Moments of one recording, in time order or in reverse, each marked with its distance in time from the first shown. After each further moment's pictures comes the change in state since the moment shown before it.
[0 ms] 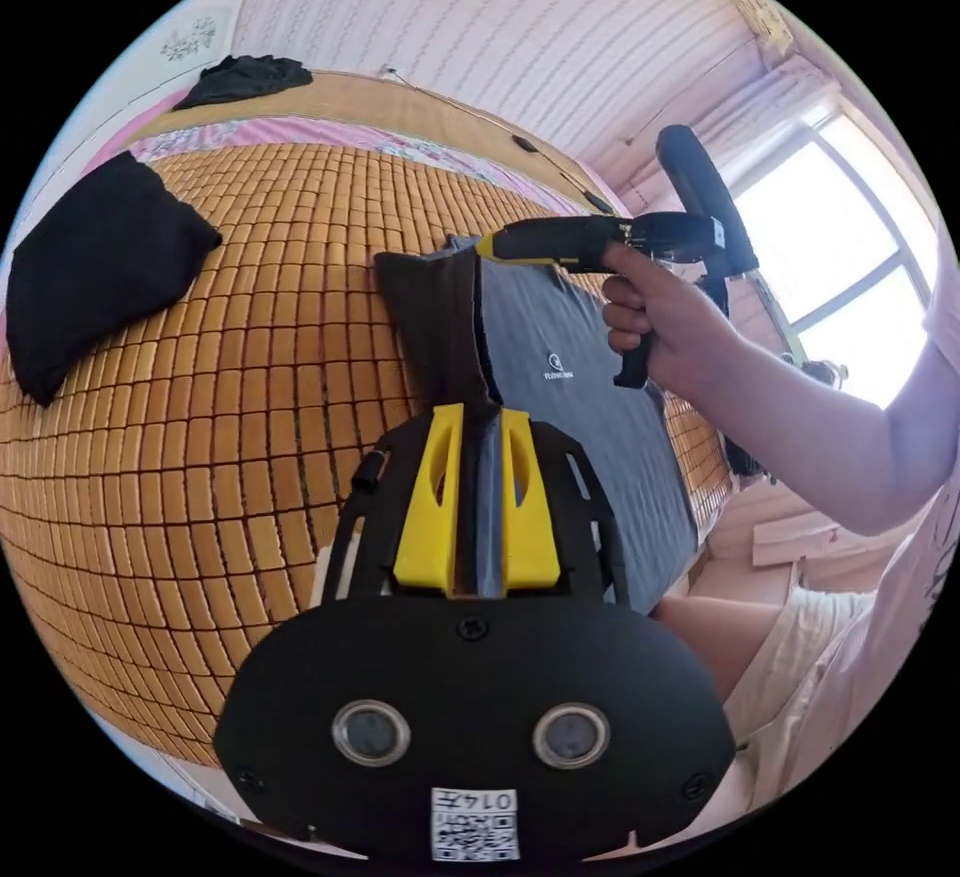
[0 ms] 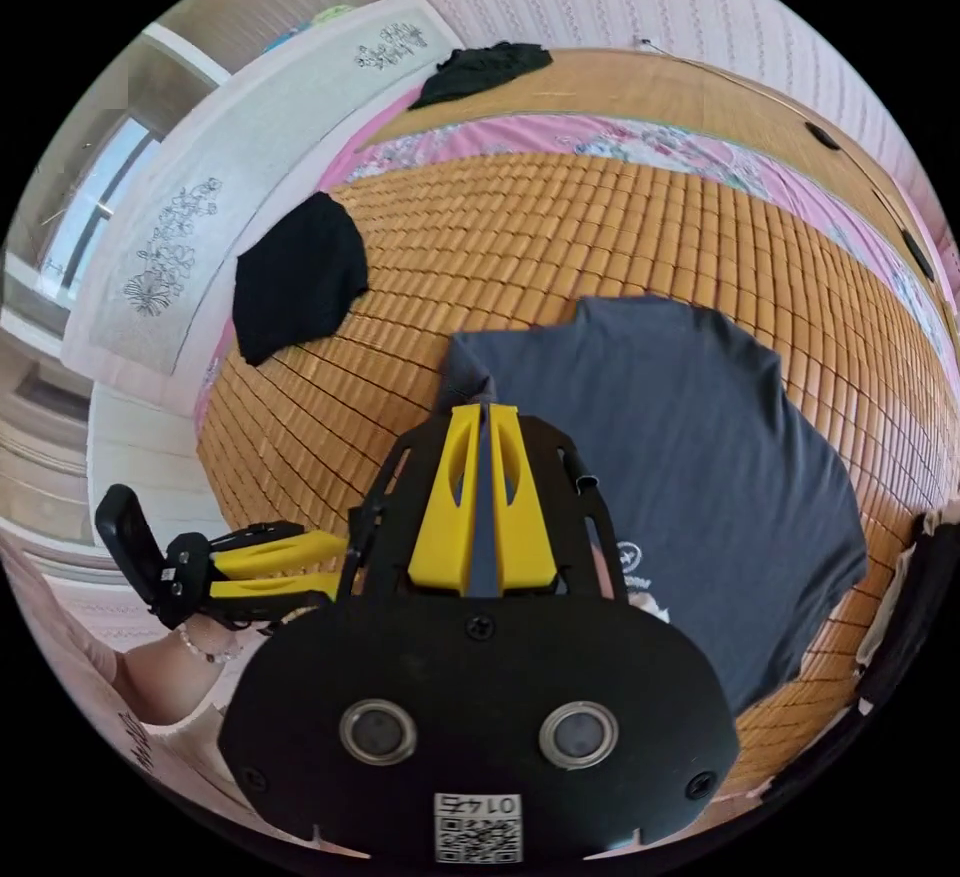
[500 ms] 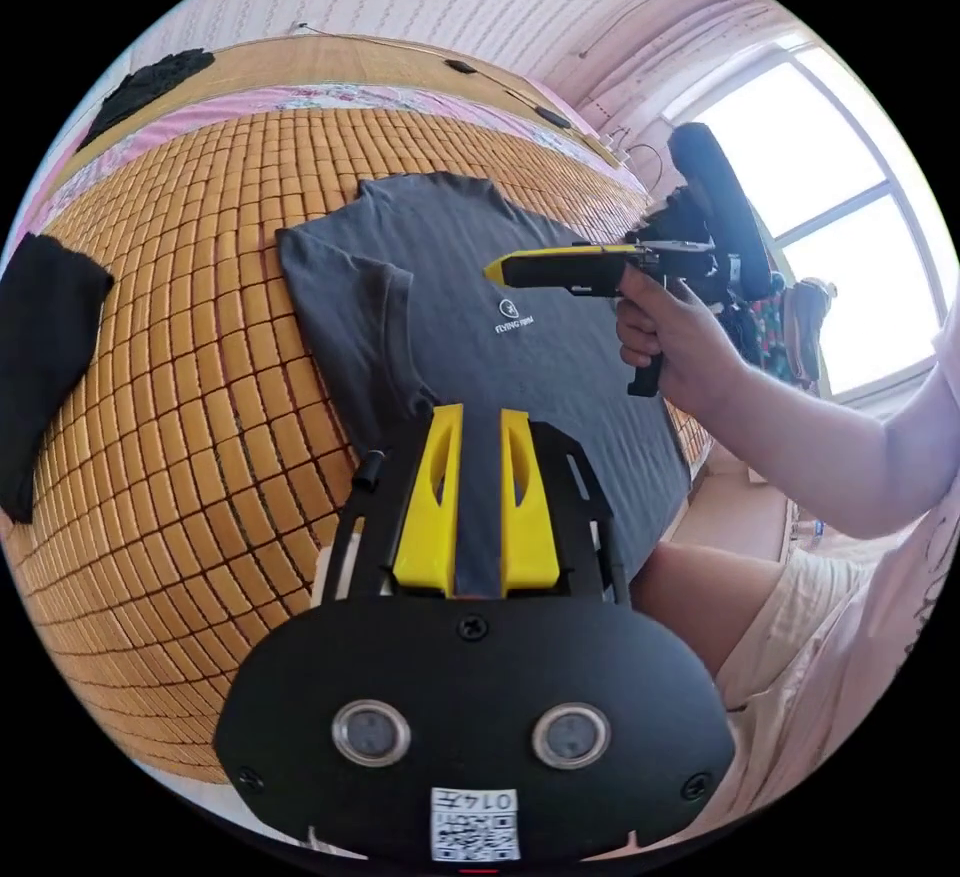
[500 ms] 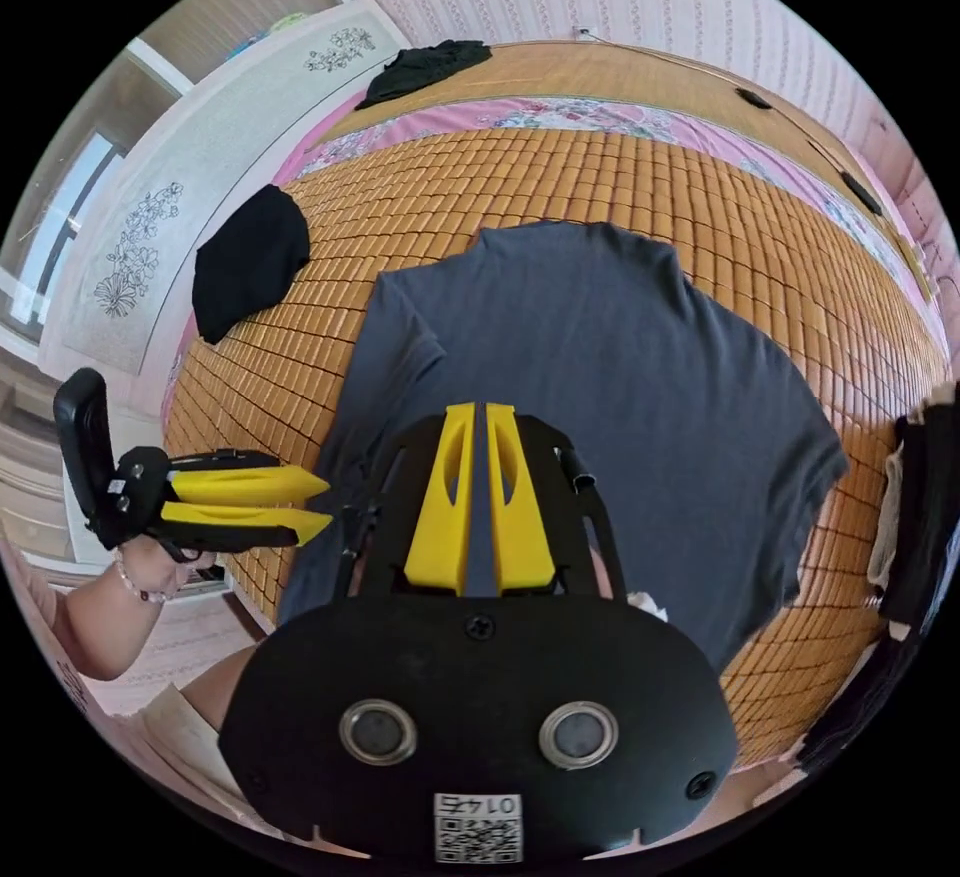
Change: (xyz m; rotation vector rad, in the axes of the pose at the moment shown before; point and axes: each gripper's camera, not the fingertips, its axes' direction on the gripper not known) left arm 0.085 -0.043 0.111 -0.220 0.042 0.154; right arm 0.051 0.101 -0.068 0.076 0.056 0.085
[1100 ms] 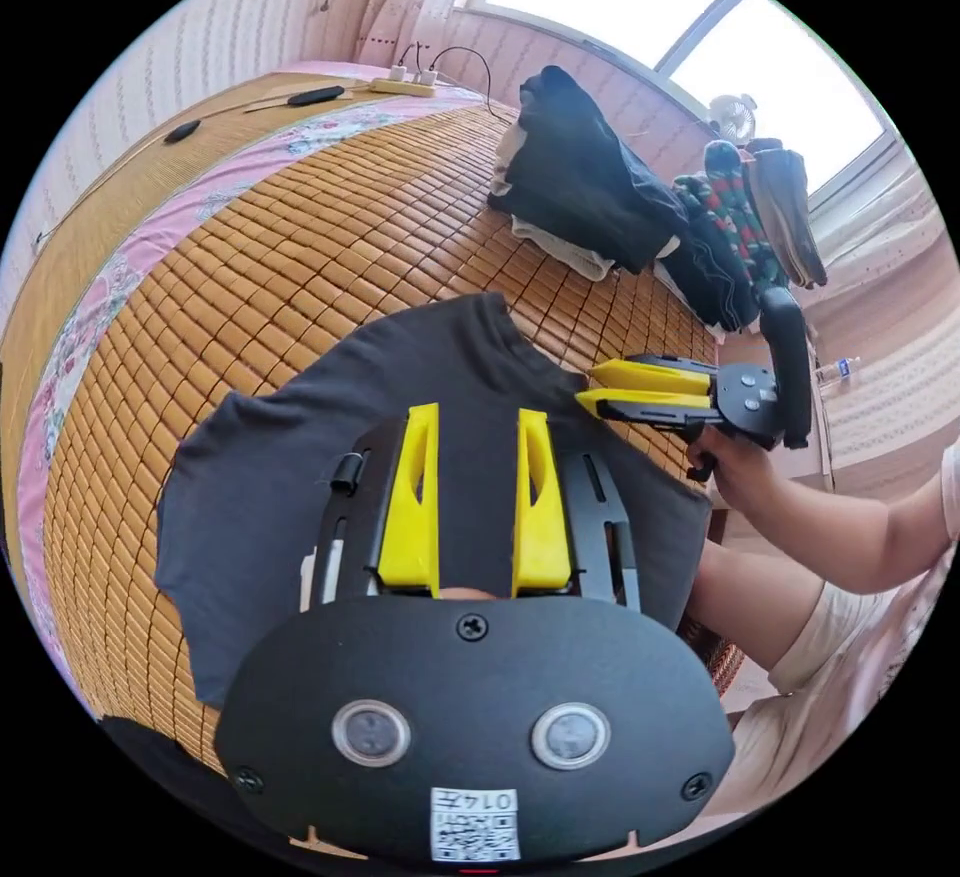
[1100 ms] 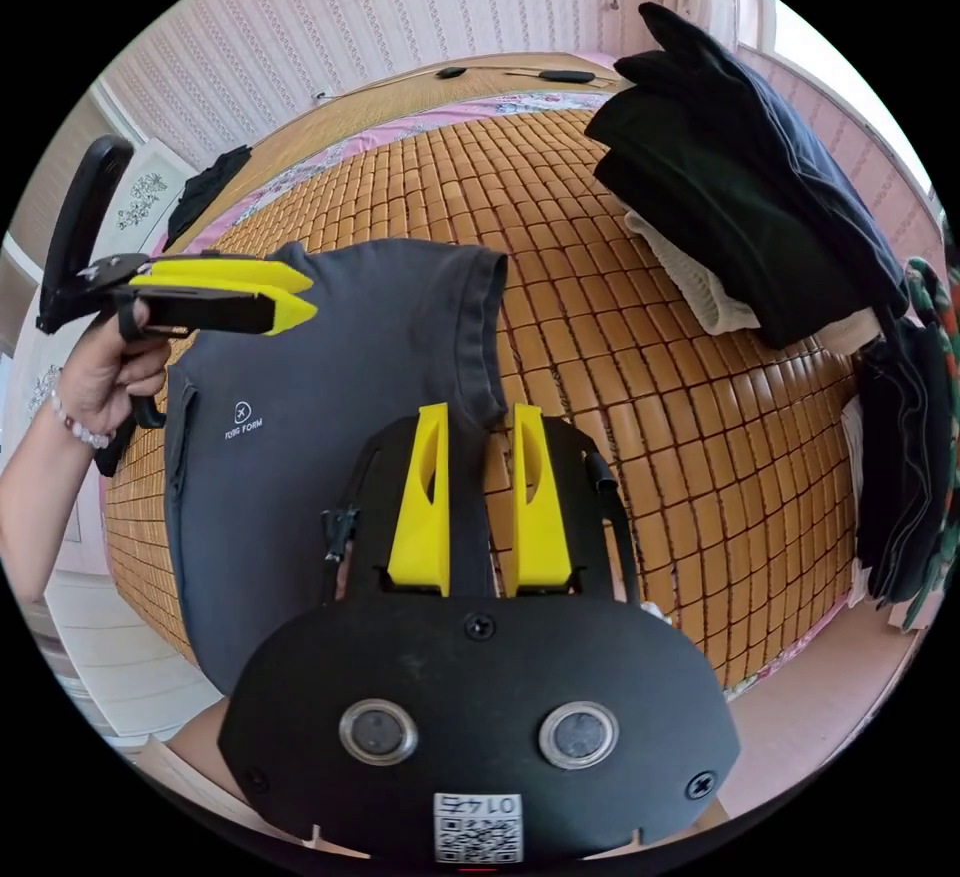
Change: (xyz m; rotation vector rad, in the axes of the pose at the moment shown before) left arm 0.209 -0.252 0.192 -0.188 0.015 0.570; right arm 0.173 0.147 -0.101 0.145 0.220 0.447
